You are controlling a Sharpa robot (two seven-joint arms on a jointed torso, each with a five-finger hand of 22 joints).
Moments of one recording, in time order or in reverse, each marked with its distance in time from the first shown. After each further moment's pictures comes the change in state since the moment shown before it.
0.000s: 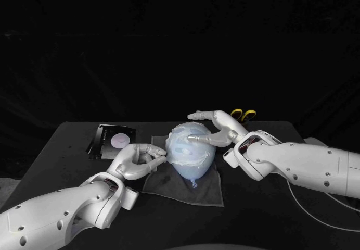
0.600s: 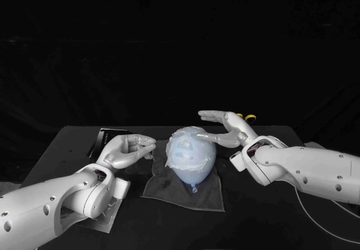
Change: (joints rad) left arm 0.079 -0.044 0.004 -0.012 0.193 0.075 0.037; left_hand -0.008 -0.008 -0.039 0.014 0.000 -0.031 0.024 0.000 -0.003 0.014 0.033 -0.192 -0.136 -0.119 0.035 -0.271 -0.119 -0.001 -0.034 0.045 -0.216 -0.138; right arm 0.000 -0.047 0.000 0.021 0.116 -0.034 0.037; right_hand 0.009 0.044 0.028 -0.003 -0.039 -0.054 0.011 -0.003 -0.021 0.046 -0.007 0.009 0.006 0.210 -0.021 0.067 0.034 0.004 0.038 0.000 0.017 0.024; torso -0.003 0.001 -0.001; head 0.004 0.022
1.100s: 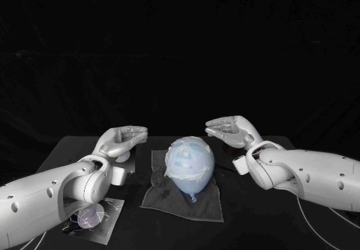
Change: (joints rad) left arm 0.083 0.061 0.000 -0.144 0.151 0.039 0.020; left_hand -0.003 0.003 -0.030 0.056 0.000 -0.076 0.002 -0.086 -0.045 -0.008 0.077 -0.394 -0.131 -0.223 0.118 -0.594 -0.238 -0.062 -0.250 0.113 -0.523 -0.325; right arm 0.010 -0.008 0.002 -0.037 0.278 0.036 0.076; right_hand 0.156 0.136 0.114 -0.042 -0.021 0.287 0.068 0.081 0.043 0.398 -0.098 0.018 0.011 0.499 -0.113 0.118 0.058 0.099 0.553 -0.026 0.192 0.114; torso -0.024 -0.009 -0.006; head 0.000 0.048
